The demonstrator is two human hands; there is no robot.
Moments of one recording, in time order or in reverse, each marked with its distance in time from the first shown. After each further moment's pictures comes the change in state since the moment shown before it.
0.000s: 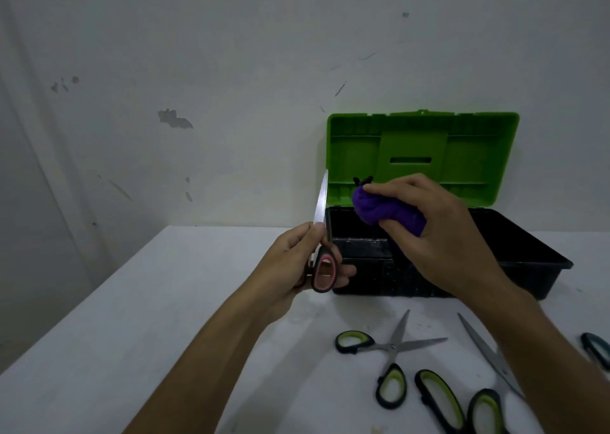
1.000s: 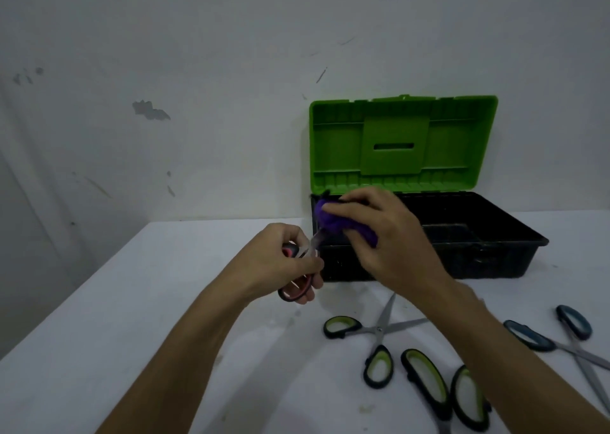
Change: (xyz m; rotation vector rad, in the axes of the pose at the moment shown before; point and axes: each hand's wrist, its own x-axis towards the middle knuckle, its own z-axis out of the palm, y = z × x) left_hand -0.008 0.011 -0.009 0.609 -0.069 -0.015; right_hand -0.020 0.006 0.038 -0.180 -0.038 -0.064
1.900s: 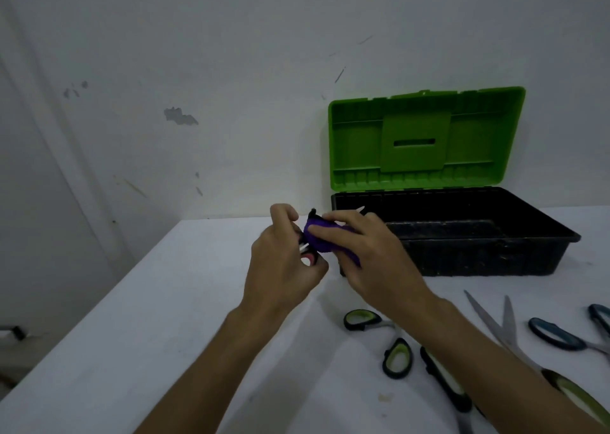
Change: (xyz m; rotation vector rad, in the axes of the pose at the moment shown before) left_hand -0.003 -0.034 0.019 0.558 0.660 0.420; right_hand -0.012 -0.031 0.033 0.040 -0.029 -0.055
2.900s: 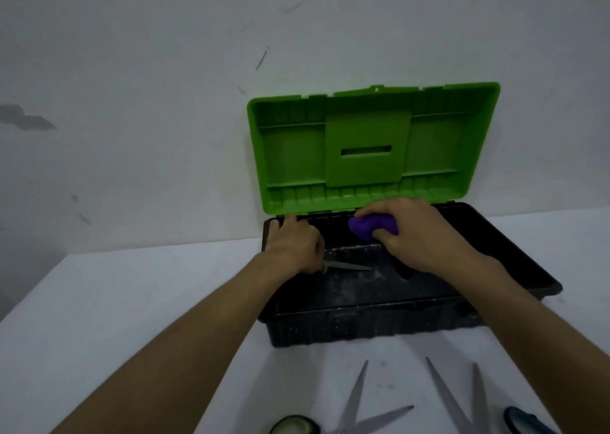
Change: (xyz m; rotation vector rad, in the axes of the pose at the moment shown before) left_hand 0.158 -0.005 0.183 0.475 -0.864 0.051; right_hand 0.052 0.195 -0.055 -0.082 -0.401 0.542
